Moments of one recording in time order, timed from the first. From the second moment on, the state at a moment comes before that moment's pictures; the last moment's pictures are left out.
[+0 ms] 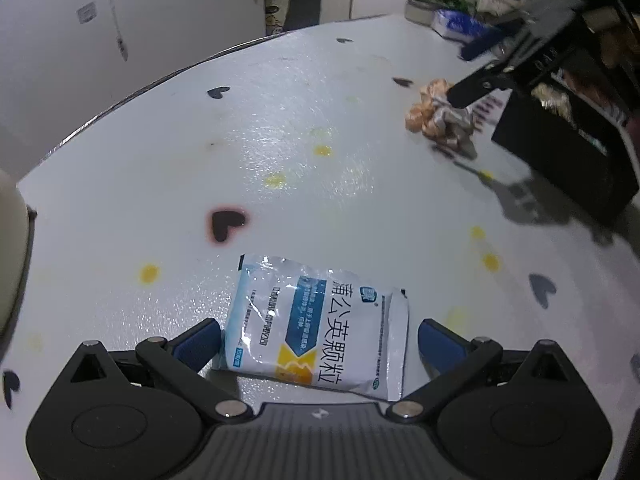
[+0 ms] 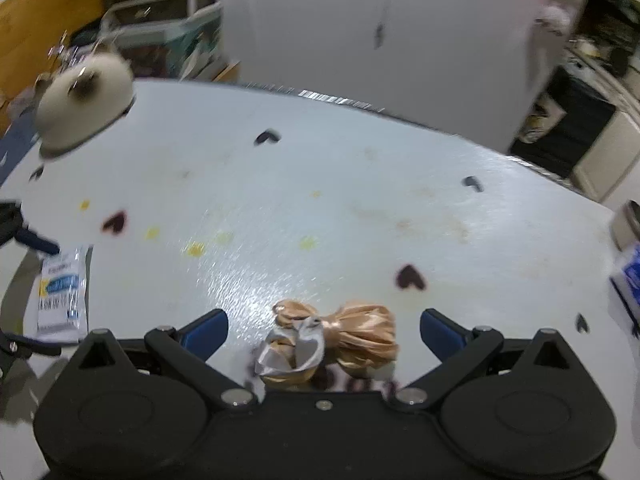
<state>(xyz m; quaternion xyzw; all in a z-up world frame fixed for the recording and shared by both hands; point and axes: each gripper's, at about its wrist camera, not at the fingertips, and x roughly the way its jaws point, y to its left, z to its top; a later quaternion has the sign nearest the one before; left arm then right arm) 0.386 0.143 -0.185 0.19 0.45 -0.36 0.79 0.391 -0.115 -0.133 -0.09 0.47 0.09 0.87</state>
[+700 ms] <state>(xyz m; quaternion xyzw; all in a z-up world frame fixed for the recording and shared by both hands) 0.392 0.150 -0.181 0.17 0.44 -0.35 0.81 0.406 -0.116 -0.168 -0.11 0.52 0.09 0.84</state>
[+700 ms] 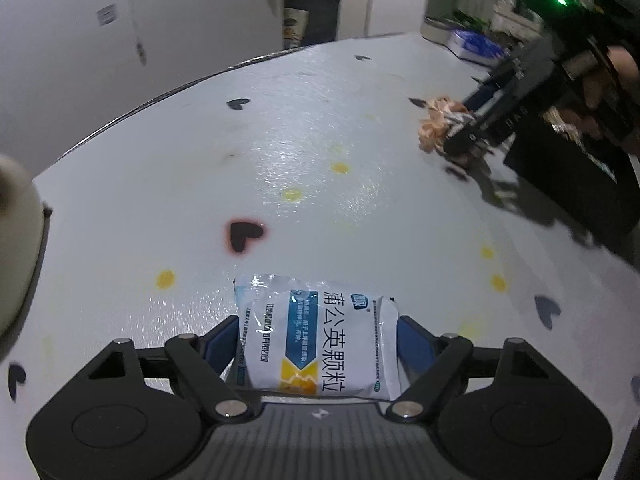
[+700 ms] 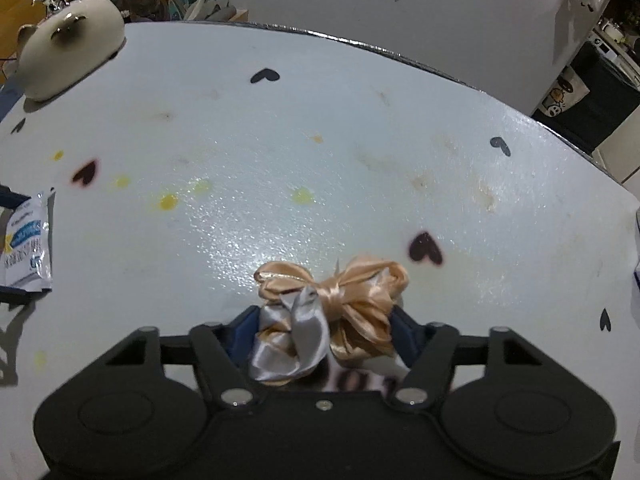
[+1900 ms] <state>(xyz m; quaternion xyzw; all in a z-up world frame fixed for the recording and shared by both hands) 0.293 0.138 -0.106 -0.01 0.40 -0.17 0.90 0.243 -0.096 -0.087 -0.01 0.41 0.11 0.90</state>
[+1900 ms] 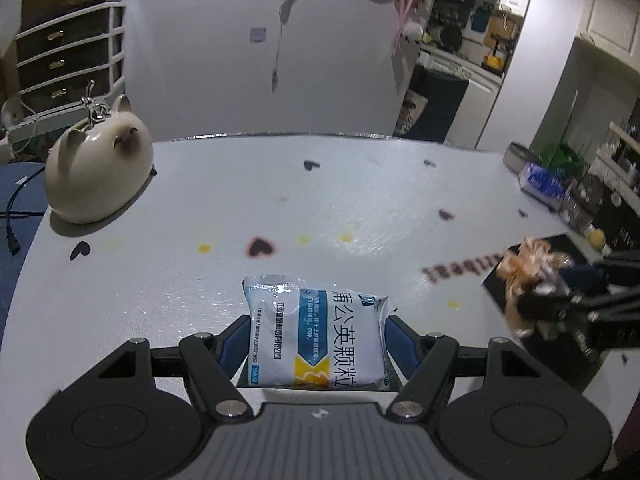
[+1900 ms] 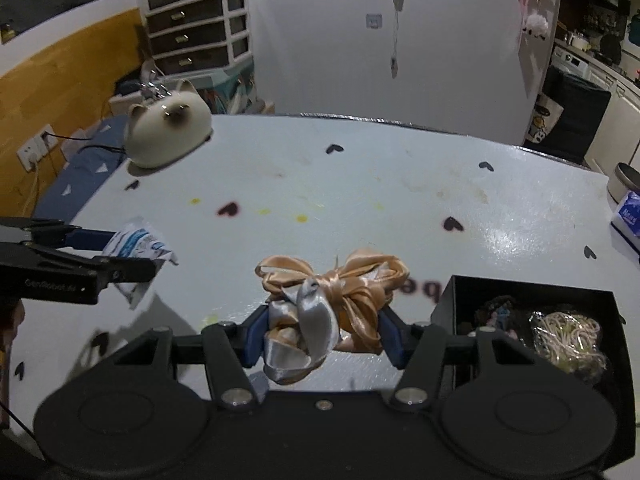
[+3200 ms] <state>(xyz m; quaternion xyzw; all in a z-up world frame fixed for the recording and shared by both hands) 0.212 -0.095 -0.073 -0.05 0.37 -0.16 0.92 0.228 -0.325 -0.094 -0.18 0.43 0.34 0.82</state>
